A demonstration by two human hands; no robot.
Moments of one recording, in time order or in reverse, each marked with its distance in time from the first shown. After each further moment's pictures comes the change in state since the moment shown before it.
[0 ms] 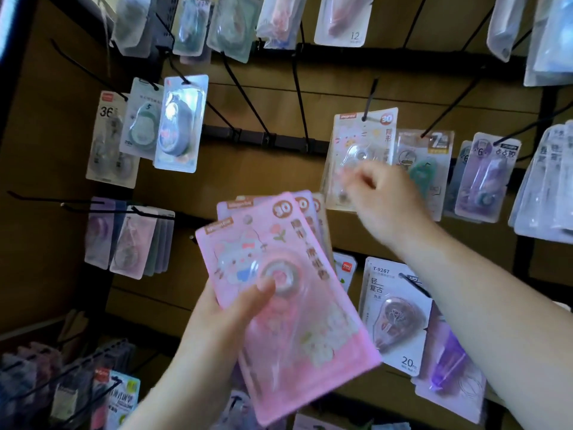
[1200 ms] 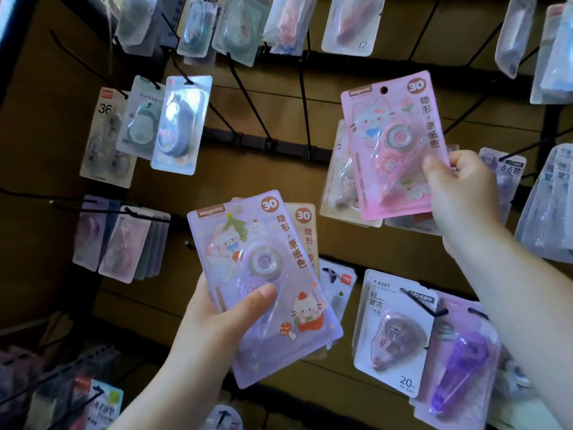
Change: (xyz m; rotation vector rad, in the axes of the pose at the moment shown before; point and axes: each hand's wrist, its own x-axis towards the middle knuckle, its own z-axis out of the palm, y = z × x) left_hand 0.020 -0.017 -0.012 -0.091 -0.072 -0.018; right_hand 0.022 0.035 -0.037 0.137 0.395 0.218
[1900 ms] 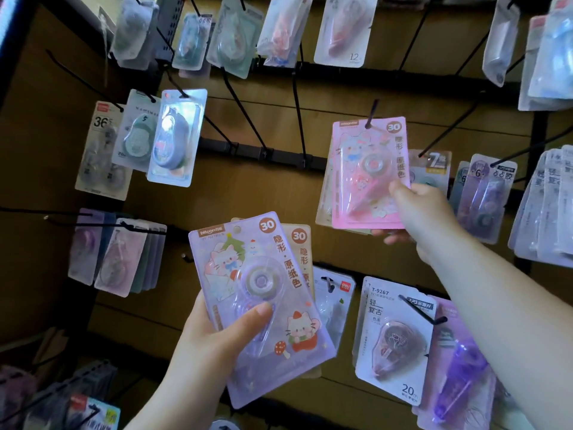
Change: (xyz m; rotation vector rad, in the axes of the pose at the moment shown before) left_hand 0.003 -0.001 -0.004 0.030 0.017 -0.077; right_hand 0.009 0.013 0.024 0.092 -0.224 0.255
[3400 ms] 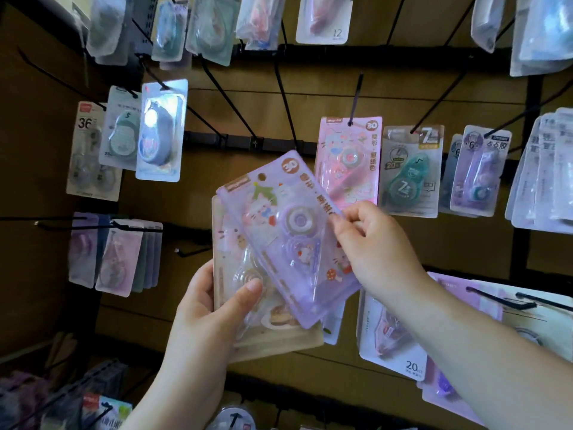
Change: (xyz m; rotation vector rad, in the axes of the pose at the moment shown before) left_hand -0.003 0.005 0.009 -0.007 0.047 0.068; right_hand -0.072 0.017 0.027 -0.100 -0.171 -0.270
